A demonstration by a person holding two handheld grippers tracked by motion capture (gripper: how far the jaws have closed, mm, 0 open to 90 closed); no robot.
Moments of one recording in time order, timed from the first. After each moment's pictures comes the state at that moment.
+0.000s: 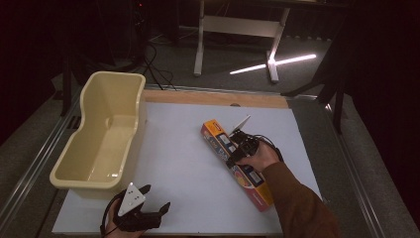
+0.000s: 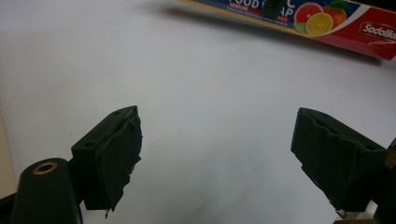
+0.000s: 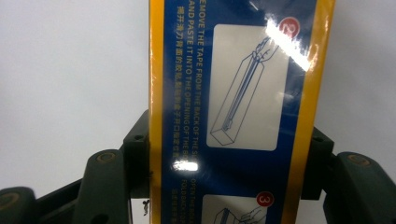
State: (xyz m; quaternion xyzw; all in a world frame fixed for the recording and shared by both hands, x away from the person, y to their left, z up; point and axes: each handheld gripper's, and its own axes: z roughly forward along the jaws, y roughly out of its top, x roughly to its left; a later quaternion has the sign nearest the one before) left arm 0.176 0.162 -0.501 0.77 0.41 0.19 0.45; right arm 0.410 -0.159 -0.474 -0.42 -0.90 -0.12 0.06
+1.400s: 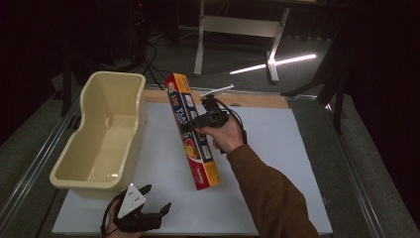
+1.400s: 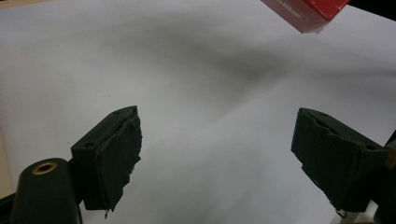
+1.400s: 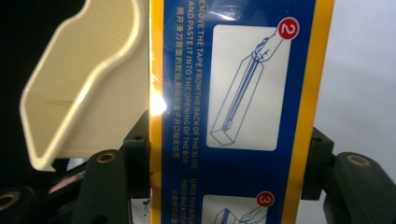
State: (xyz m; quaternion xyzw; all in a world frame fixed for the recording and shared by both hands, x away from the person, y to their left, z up) left arm 0.173 0.161 -0.500 0.77 0.40 0.20 0.46; right arm 0.423 -0.061 -0.382 -0.44 -0.81 -0.36 0.14
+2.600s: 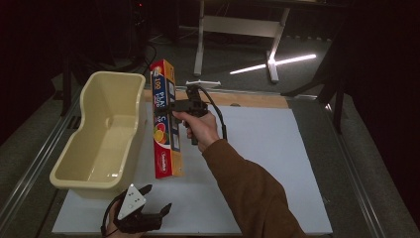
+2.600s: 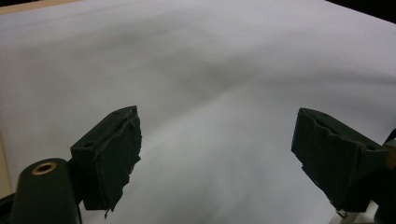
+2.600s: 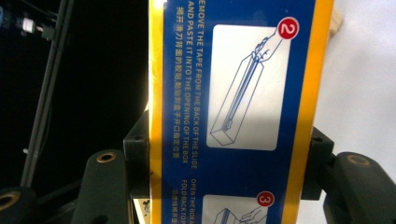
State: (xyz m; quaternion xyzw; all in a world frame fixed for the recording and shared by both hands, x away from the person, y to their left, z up) left arm 0.172 0.160 -0.499 0.77 0.39 0.20 0.46; right arm 0.437 -0.011 -0.374 -0.49 -0.70 -0.44 0.27
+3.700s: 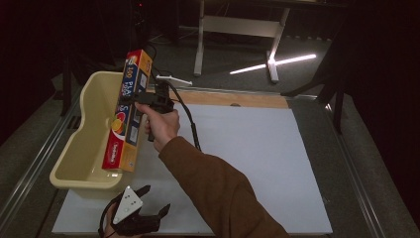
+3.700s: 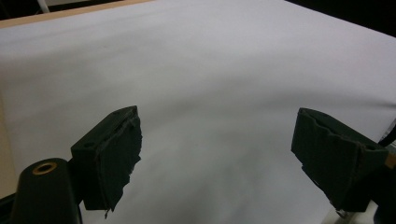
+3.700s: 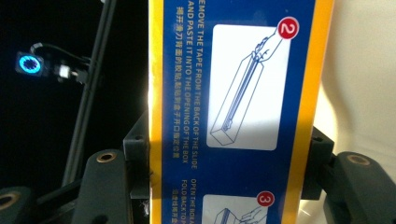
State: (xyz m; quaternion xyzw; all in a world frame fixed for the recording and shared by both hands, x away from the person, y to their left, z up) left arm 0.165 0.164 -0.495 0.76 0.39 0.21 0.48; right arm 0.421 0.077 -0.360 -0.53 -0.63 -0.50 0.29
